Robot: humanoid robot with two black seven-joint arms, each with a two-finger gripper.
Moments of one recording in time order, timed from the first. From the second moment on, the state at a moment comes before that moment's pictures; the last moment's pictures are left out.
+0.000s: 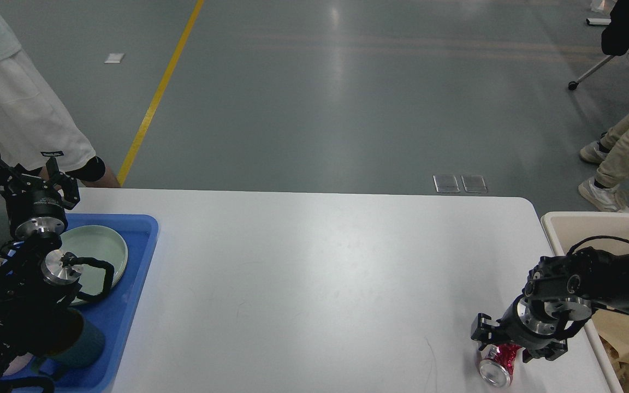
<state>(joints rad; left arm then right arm) -0.69 0.27 -0.94 -0.33 -0.13 -0.24 -0.73 1.23 -0.36 -1.01 1.05 -0.18 0.32 -0.23</state>
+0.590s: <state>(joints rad) -0.69 0.27 -0.94 -0.33 -0.13 -0.24 -0.73 1.35 -0.41 -1.01 1.15 -0.18 0.36 -0.23</state>
